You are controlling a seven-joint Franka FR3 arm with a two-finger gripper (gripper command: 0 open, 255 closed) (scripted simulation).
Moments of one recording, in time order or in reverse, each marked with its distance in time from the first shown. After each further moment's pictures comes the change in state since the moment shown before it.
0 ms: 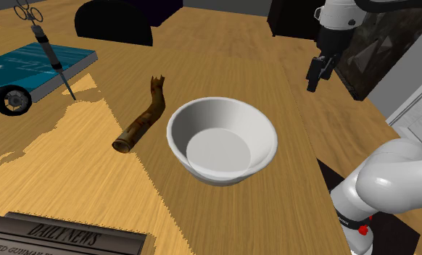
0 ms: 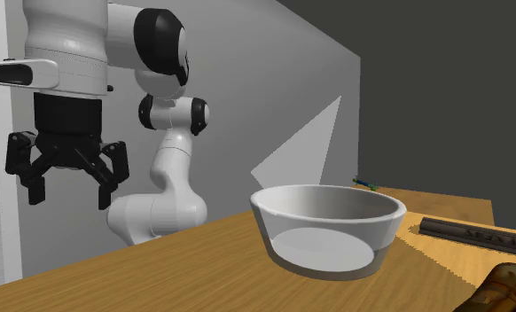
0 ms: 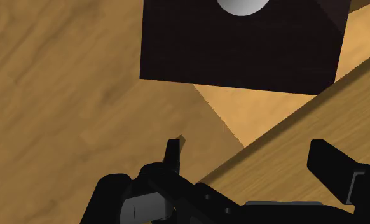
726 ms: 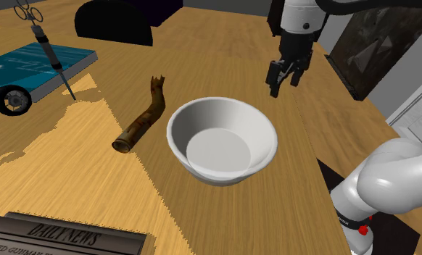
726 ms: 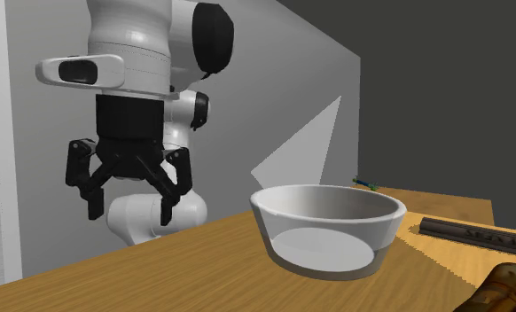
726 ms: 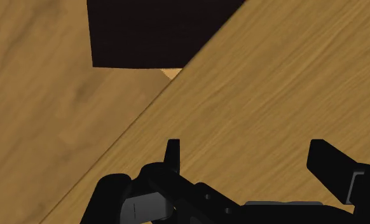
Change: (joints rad) arm 0.027 0.152 0.178 0.088 0.156 0.077 0.281
